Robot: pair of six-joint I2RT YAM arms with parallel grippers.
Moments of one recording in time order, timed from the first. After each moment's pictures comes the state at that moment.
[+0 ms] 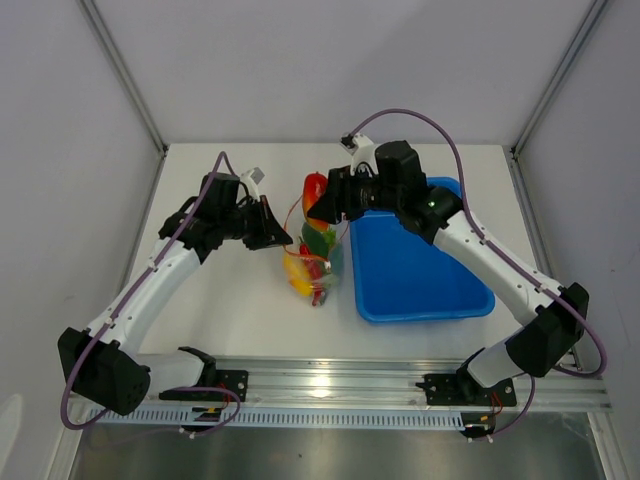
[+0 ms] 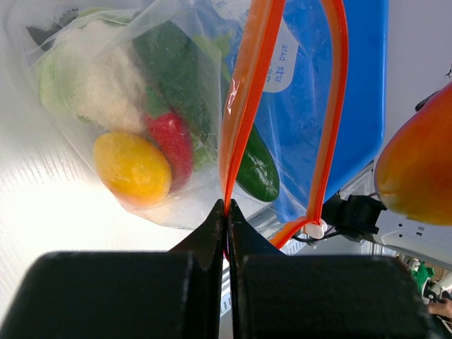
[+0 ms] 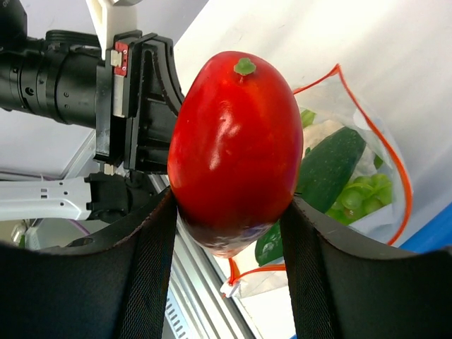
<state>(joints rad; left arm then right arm) -0.36 1.22 1.14 -0.67 0.44 -0.60 0.69 1.49 1.51 -0.40 -0.42 0.39</state>
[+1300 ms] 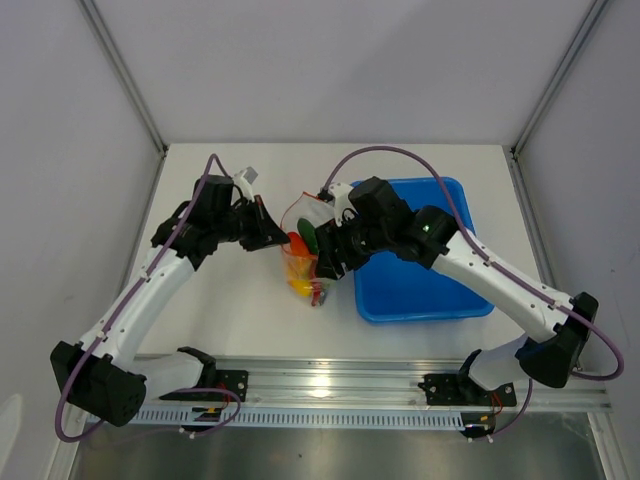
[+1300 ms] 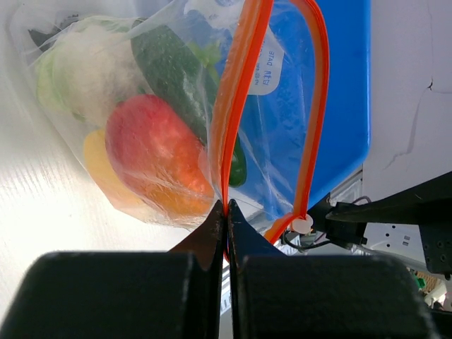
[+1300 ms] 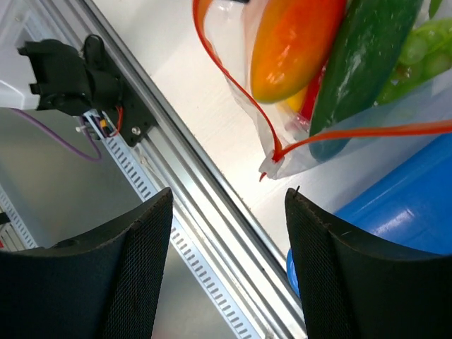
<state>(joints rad) -0.36 1.16 1.12 -0.66 0.42 -0.65 0.89 1.43 1.52 -0.81 -0.27 0.29</state>
